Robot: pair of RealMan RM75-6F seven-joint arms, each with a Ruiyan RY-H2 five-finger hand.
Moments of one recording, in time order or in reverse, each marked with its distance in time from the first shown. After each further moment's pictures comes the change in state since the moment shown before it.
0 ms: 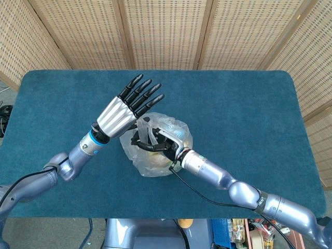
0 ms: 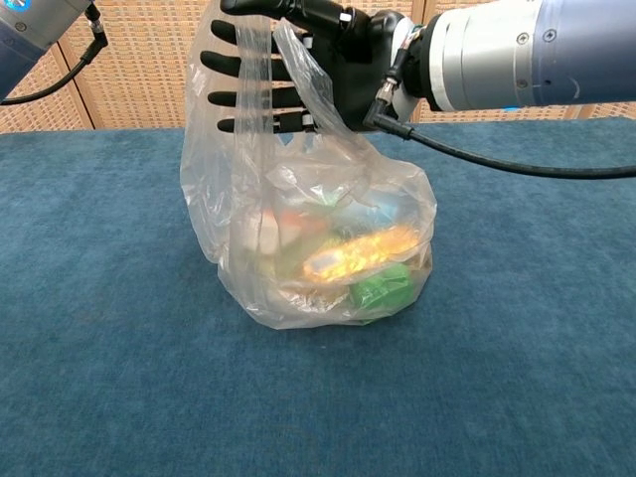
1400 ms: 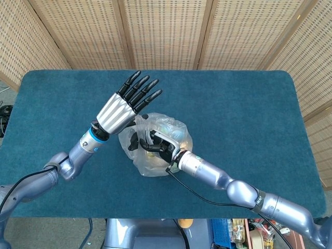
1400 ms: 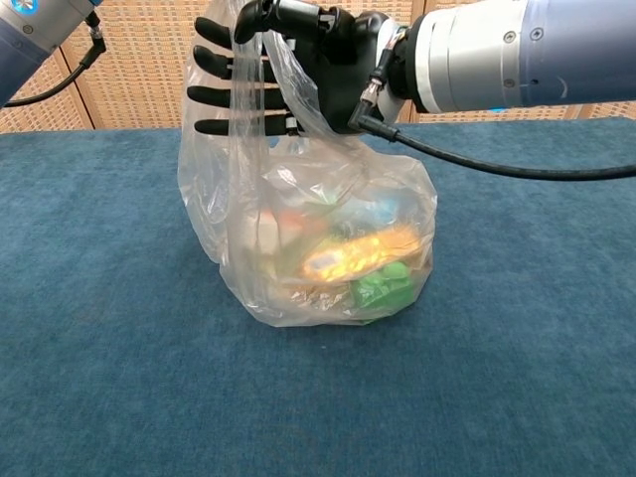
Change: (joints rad) left arm -0.001 -0.016 0.003 0.033 -0.033 -0.023 -0.024; right arm 0.004 -0.023 0.022 0.008 0.011 -0.047 0.003
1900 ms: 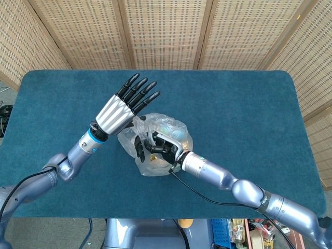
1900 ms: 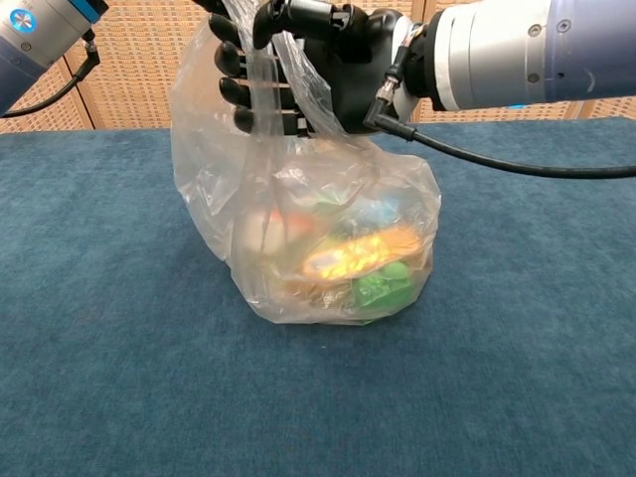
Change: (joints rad) left arm 0.014 -0.013 0.023 0.038 0.003 0.001 -0.022; right arm -0.037 0.017 0.032 -0.005 0.005 -0.076 -0.014
